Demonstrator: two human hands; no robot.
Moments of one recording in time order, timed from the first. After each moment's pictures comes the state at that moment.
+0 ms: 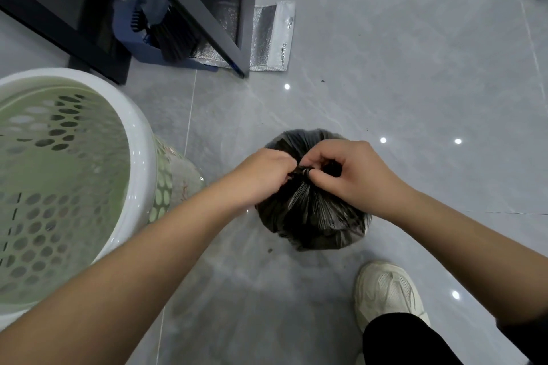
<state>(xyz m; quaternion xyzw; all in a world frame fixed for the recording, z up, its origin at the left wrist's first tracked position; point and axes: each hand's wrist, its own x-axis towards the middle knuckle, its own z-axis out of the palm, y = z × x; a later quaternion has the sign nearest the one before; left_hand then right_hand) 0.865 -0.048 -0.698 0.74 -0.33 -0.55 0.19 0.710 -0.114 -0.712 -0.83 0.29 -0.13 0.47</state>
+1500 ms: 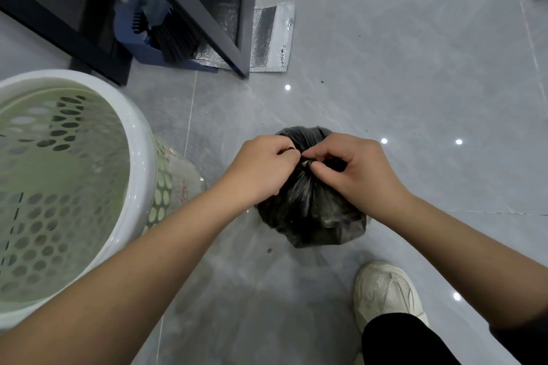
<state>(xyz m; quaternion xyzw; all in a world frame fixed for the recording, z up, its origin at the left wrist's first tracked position) 0.863 -0.051 -0.692 0.76 -0.36 -0.48 0.25 0.707 -0.112 -0.716 -0.82 0.31 -0.23 0.42</state>
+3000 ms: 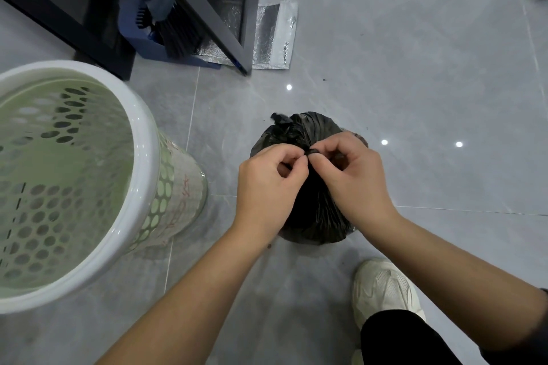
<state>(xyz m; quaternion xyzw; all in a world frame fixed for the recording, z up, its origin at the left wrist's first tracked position) 0.828 -0.016 -0.701 0.77 -0.39 -0.28 0.43 0.718 -0.080 -0.710 -0.64 0.48 -0.29 0.53</state>
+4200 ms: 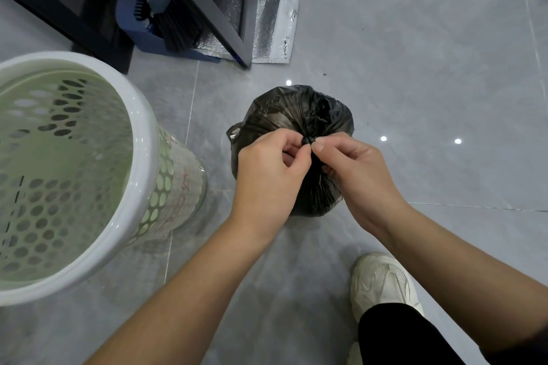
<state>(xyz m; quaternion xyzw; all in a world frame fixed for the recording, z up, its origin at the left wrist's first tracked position) 0.826 -0.019 -0.682 0.78 -0.38 -0.27 0.42 0.715 -0.080 -0.702 -0.43 0.47 -0.27 0.72</state>
